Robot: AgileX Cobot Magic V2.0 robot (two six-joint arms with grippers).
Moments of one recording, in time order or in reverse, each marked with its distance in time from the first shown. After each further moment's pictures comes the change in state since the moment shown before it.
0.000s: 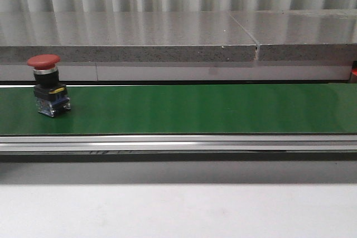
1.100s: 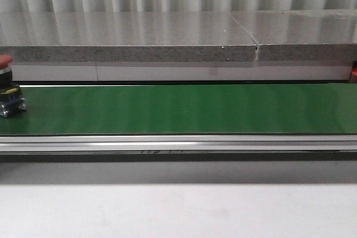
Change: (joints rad) left arm -0.031 -0.213 0.171 -0.037 0.053 0.019; right arm 0.000 0.000 0.000 0.002 0.000 0.000
